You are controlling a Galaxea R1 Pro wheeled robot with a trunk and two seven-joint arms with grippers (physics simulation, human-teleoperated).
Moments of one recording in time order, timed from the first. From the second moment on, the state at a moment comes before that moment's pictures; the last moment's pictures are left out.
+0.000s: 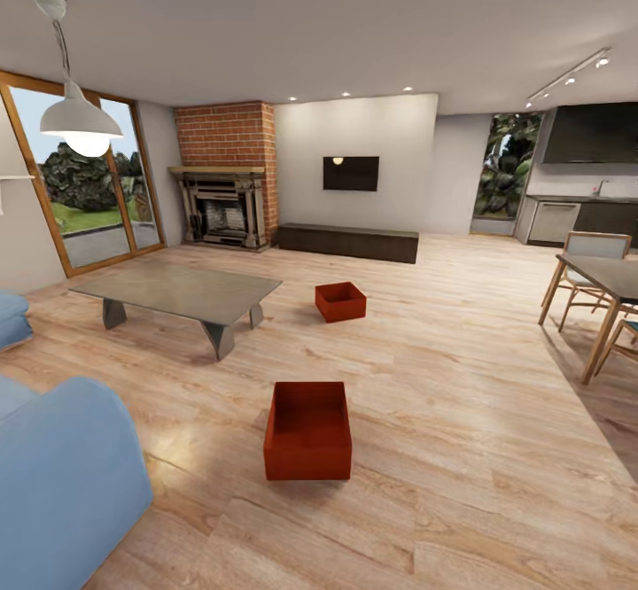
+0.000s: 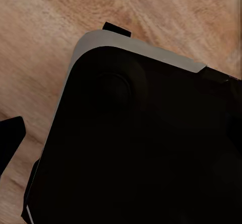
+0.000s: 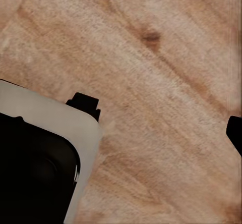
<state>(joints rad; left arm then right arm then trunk) 0.00 0.00 0.03 -0.08 0.35 -0.05 0.01 -0.20 -0.13 0.31 0.03 0.03 -0.15 0.13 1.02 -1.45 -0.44</state>
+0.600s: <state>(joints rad) 0.00 0.00 0.03 -0.08 0.35 -0.05 0.01 -0.20 -0.13 0.31 0.03 0.03 -0.15 0.13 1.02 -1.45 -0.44</state>
